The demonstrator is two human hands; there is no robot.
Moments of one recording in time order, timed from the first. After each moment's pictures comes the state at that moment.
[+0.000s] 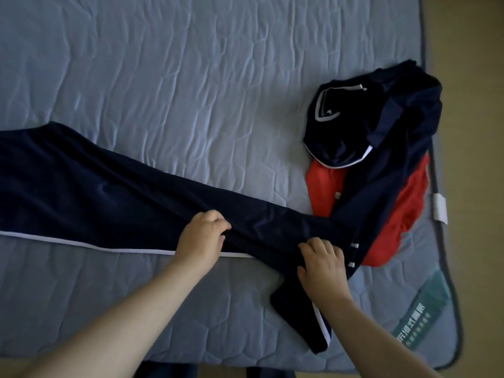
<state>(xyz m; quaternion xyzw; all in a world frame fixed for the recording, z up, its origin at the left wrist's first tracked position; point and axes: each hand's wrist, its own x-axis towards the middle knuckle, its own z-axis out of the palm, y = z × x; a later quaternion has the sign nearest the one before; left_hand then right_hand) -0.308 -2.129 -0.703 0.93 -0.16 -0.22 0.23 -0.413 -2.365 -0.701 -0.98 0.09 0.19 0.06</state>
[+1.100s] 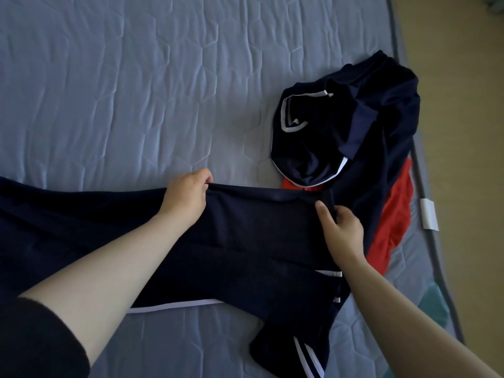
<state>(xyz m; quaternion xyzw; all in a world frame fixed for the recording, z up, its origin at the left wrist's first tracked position) -0.160 -2.218 -0.757 0.94 -0.17 -0.17 0.22 -0.319 -2.479 -0.737 -0.81 0.44 0.02 0.39</state>
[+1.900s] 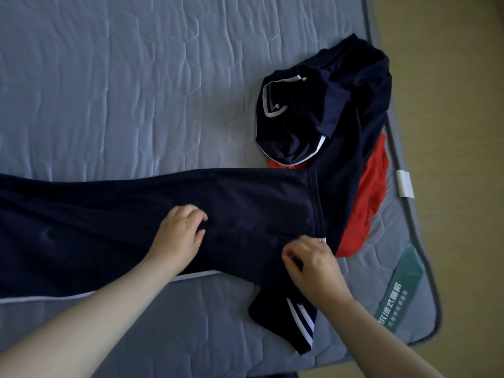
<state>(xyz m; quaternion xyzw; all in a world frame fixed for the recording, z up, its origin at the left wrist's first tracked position) -0.255 -2.190 -0.714 0.92 -0.26 -0.23 0.18 -0.409 -2.425 -0.691 -0.95 0.12 0.05 0.29</state>
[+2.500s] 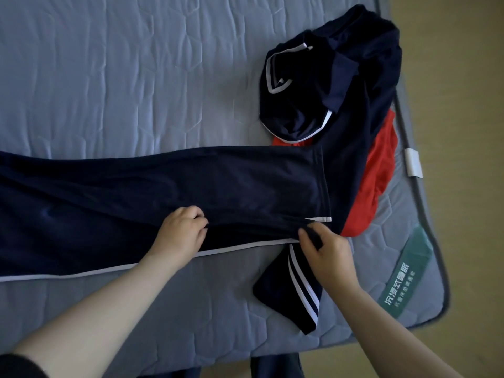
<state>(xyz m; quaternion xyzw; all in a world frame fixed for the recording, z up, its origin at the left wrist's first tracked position) -0.296 -2.163 -0.739 0.91 -0.29 -0.25 0.13 -0.442 -2.415 -0.704 -0.89 0.29 0.03 0.34</state>
